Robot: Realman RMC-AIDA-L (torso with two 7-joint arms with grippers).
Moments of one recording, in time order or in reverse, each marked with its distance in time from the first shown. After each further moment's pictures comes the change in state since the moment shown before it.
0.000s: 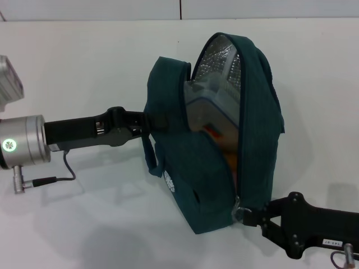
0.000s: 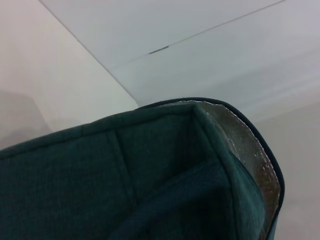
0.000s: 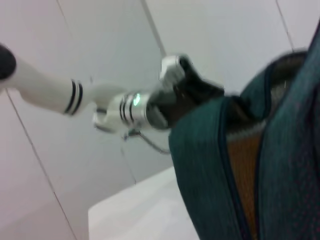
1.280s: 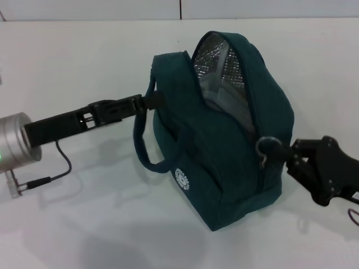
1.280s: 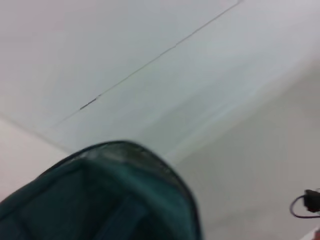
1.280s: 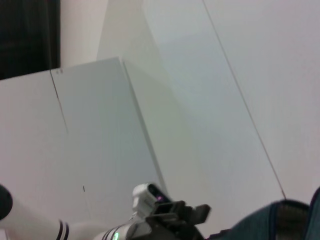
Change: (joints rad) left arm 0.061 -0.020 -0.005 0.007 -0.168 0.100 0.287; right arm -0.032 -0.001 0.015 -0.042 0.272 -0.216 0.001
